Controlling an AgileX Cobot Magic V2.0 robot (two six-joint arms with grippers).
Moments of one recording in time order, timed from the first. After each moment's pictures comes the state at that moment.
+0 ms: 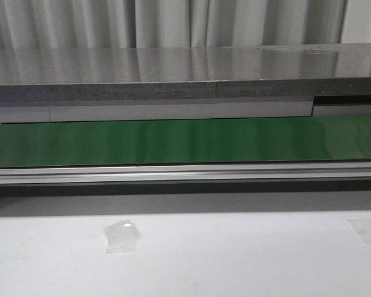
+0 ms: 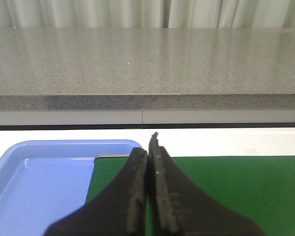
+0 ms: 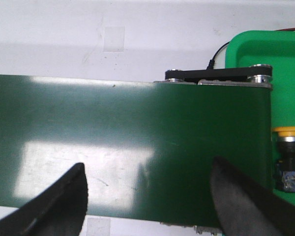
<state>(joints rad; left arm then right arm) -0.04 0.67 -0.38 -0.13 -0.06 0.08 -0.14 1.42 -1.24 0.20 0.81 -0.24</state>
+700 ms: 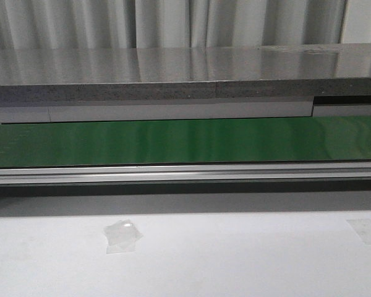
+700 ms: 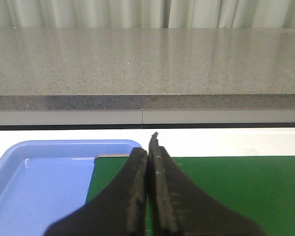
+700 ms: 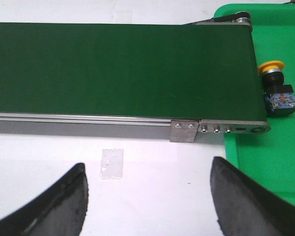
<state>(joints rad) -0.04 0.67 -0.38 -0.13 -0.06 0.08 -0.14 0.70 -0.63 0.22 0.68 -0.24</state>
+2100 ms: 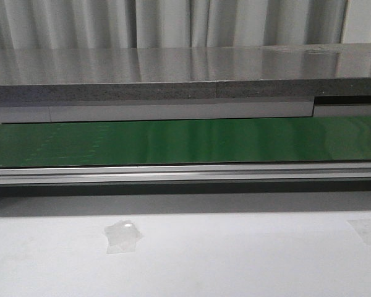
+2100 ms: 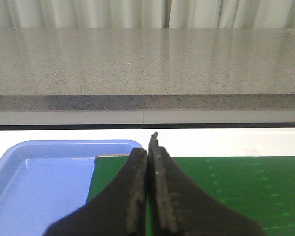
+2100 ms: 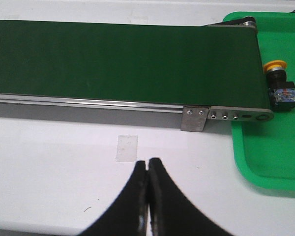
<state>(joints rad) -0.04 0.67 -0.38 -0.13 -0.06 0.08 -0.14 0.51 -0.61 0.23 0.81 -0.24</state>
